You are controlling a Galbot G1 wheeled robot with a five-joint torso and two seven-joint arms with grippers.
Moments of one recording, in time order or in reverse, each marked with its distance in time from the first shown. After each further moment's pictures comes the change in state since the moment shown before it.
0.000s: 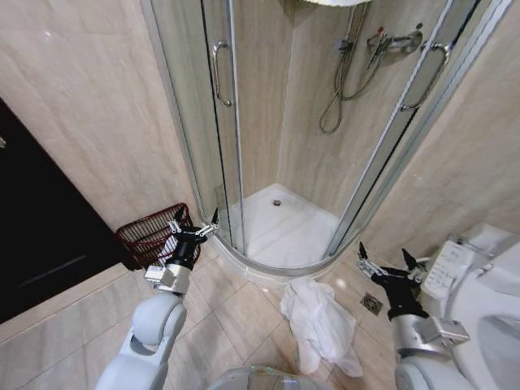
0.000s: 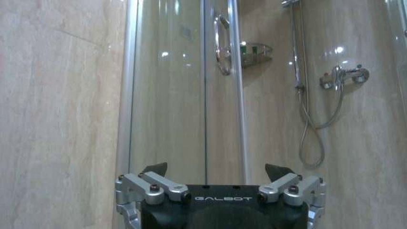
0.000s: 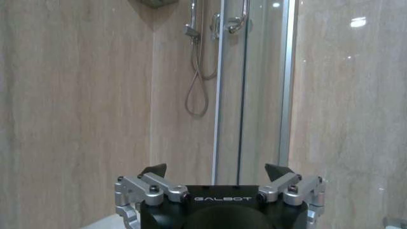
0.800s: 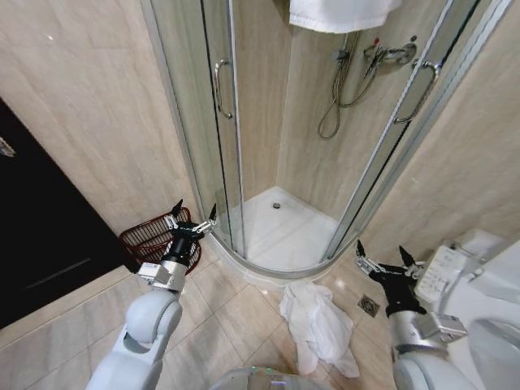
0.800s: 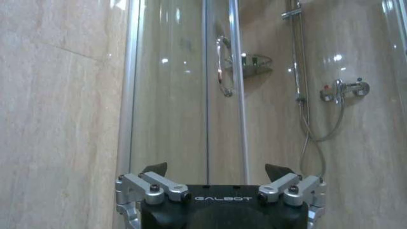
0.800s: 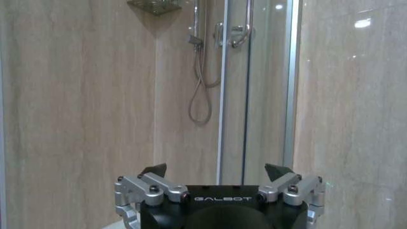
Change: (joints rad) left arm -0.010 0.031 -0.023 -0.011 -0.041 0.001 -0.005; right arm 0.022 0.000 -0.003 0.000 0.000 -0.018 -0.015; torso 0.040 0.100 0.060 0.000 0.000
